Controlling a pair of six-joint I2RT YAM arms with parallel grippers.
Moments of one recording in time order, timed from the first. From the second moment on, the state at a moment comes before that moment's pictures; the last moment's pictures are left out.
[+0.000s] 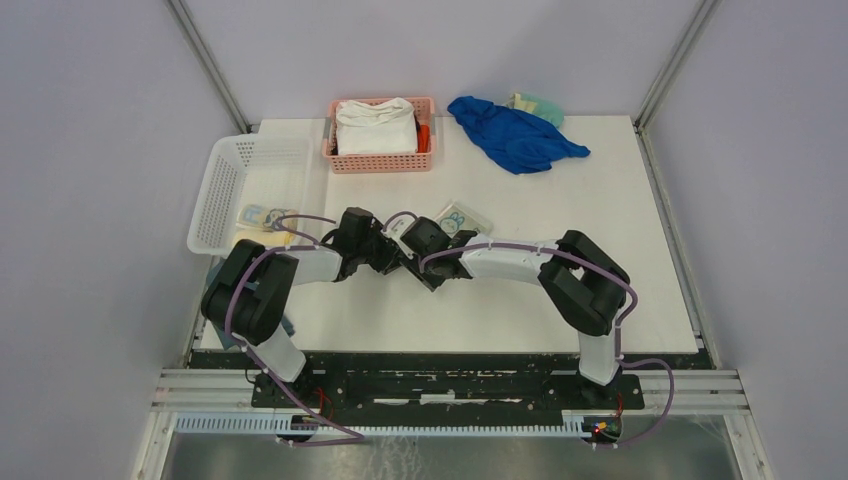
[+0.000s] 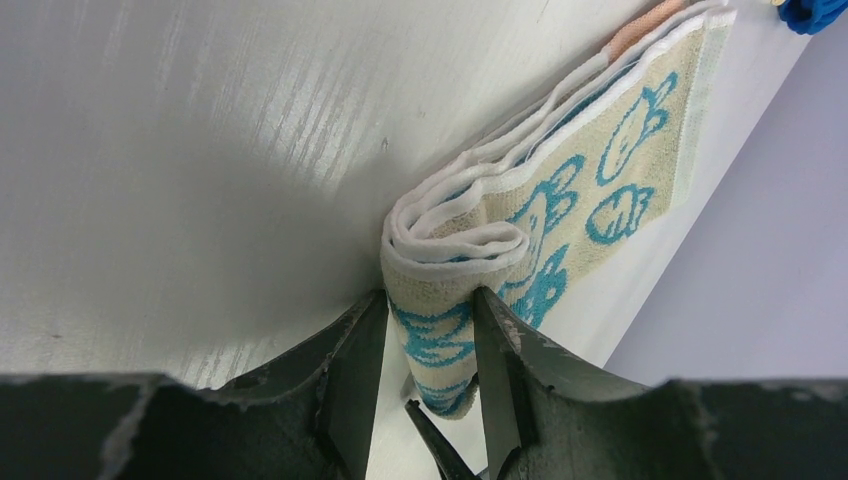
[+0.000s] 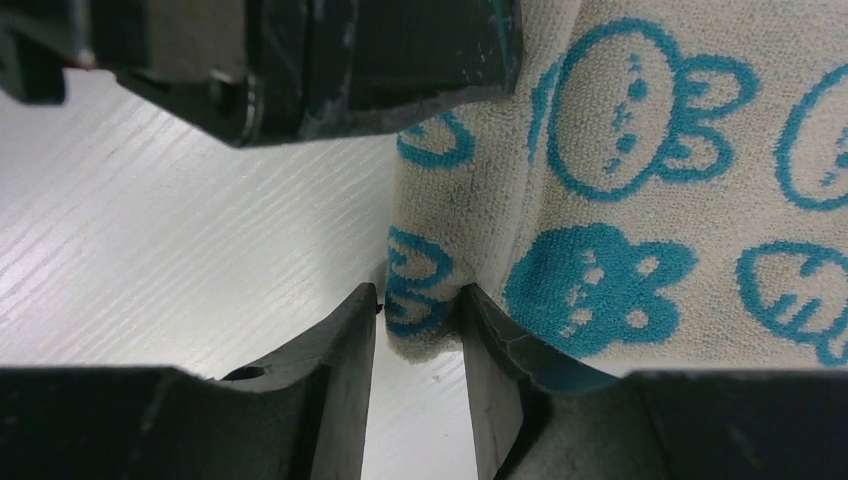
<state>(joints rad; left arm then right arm) -0.41 1.67 0.66 0.19 0.23 -1.15 0.94 1.92 1.24 -0.37 0.13 0.00</state>
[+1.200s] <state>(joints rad) -0.40 1.24 0.55 -0.25 0.14 -1.16 0.71 1.95 1.20 -0.33 -0.75 0.11</state>
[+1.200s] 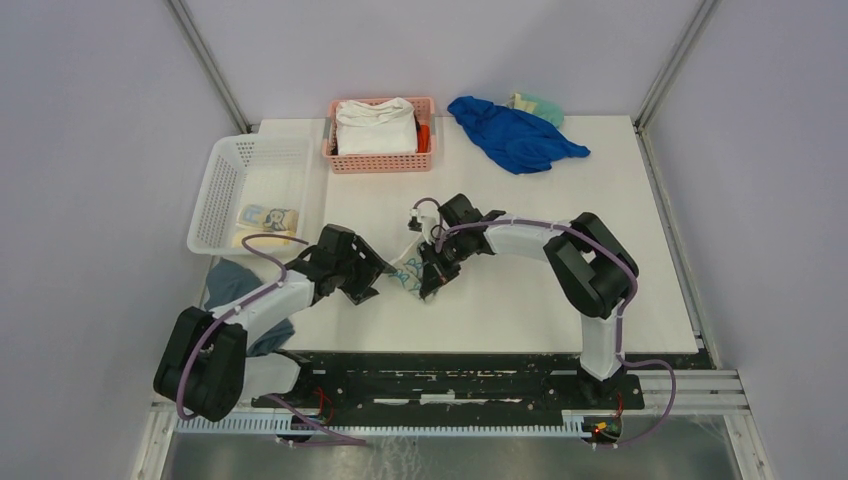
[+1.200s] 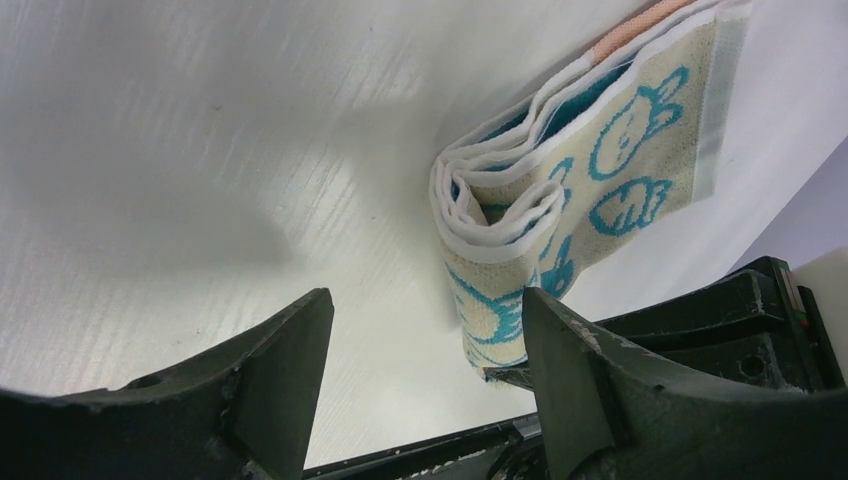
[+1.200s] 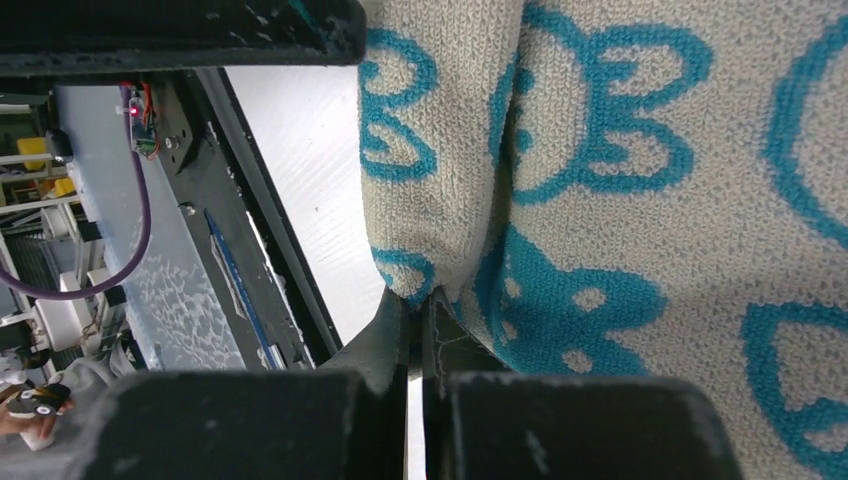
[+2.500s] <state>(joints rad) -0.44 1.37 0.65 -0.34 0.12 -1.09 0.67 2.03 1.19 -0.30 -0.89 0.21</state>
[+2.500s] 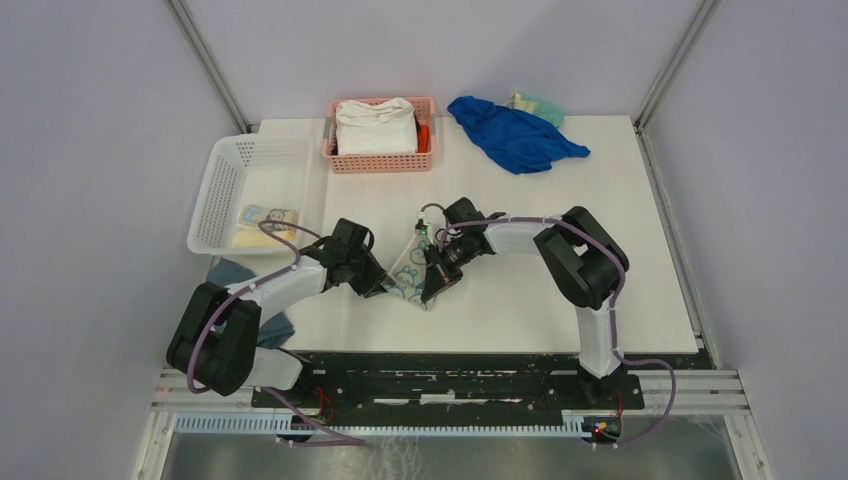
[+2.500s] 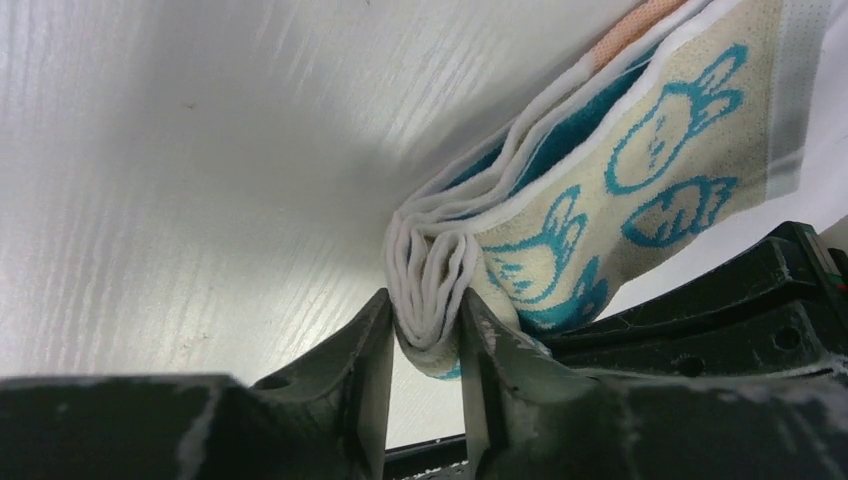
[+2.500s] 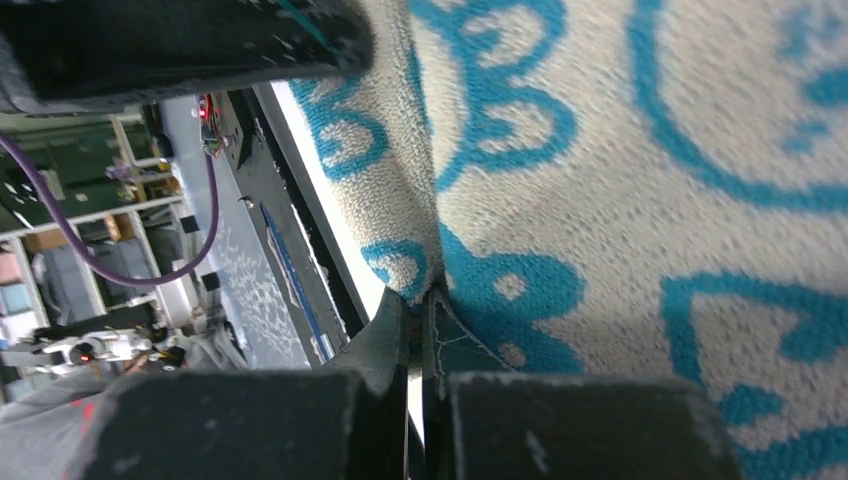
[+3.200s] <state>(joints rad) -0.38 1.01 0.42 -0.21 0.14 -1.07 0.55 2.18 1.20 -0.26 -1.08 0.39</state>
